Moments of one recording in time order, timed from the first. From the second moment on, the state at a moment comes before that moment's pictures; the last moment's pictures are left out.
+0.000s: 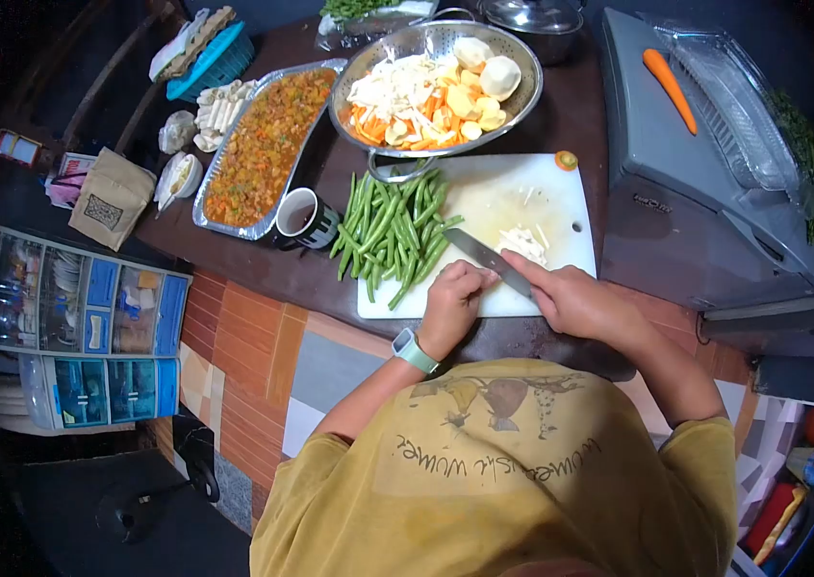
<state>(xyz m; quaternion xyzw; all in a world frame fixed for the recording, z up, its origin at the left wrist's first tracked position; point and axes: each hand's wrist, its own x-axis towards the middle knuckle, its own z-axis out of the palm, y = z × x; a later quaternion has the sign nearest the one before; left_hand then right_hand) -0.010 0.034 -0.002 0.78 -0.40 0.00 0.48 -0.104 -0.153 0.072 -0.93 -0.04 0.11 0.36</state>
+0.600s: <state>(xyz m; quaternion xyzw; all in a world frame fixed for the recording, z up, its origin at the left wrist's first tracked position) 0.013 -0.026 0.043 0.70 -0.62 0.05 0.35 -0.130 -0.174 0.100 -0.98 -0.04 -0.17 0.13</state>
